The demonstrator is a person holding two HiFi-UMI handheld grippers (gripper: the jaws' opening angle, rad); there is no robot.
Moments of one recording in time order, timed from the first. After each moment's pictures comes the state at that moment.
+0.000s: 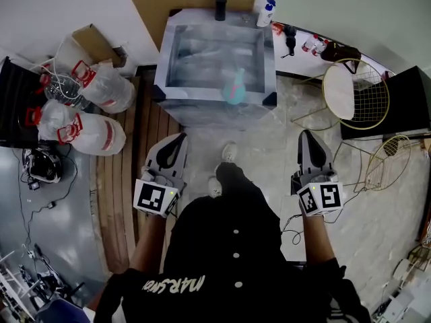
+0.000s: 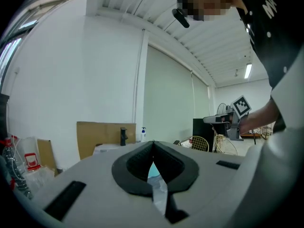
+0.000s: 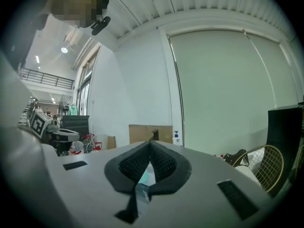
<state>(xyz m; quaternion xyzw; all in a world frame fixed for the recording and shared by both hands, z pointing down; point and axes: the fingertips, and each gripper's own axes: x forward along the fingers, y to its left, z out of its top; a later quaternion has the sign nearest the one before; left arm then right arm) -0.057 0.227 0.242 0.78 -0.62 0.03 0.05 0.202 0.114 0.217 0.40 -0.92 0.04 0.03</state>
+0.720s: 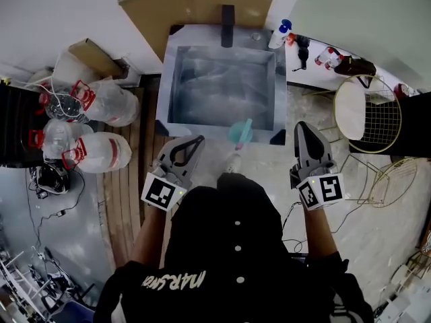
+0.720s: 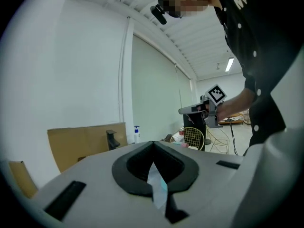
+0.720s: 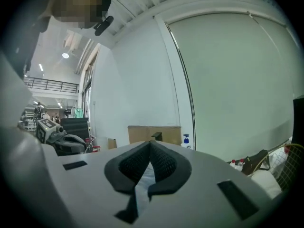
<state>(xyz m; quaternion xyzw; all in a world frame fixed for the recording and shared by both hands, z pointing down) -0.085 0.058 0.270 0.85 -0.51 0.13 -0.01 0.103 -0.061 0.231 0.35 -0.93 0.07 0.04</state>
